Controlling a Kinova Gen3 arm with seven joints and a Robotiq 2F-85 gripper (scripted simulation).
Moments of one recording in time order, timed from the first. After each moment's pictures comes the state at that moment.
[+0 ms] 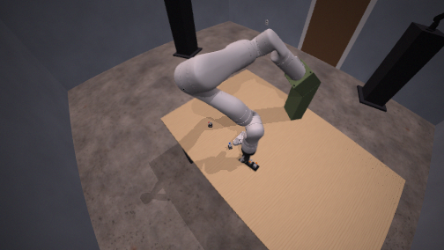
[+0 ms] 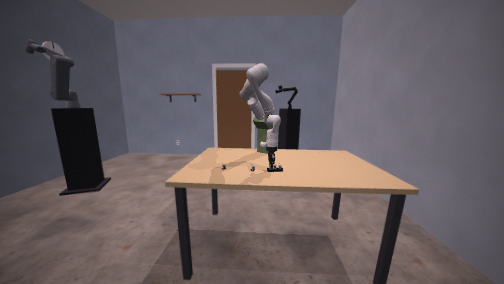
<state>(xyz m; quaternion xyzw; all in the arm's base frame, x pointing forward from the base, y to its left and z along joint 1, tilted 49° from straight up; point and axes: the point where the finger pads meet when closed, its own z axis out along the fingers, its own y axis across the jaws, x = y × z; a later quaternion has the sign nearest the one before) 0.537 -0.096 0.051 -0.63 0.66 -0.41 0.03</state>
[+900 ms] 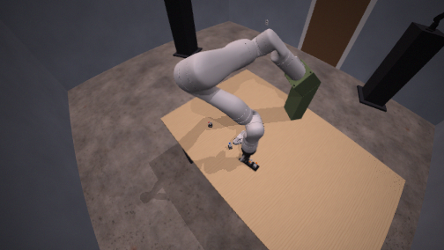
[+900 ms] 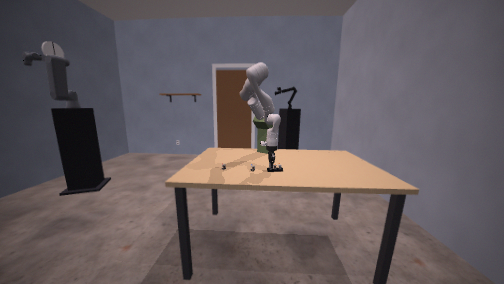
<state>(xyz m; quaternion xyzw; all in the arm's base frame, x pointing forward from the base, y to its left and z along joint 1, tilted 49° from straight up) 0.534 -0.094 0.055 -0.62 0.66 -0.41 0.03</state>
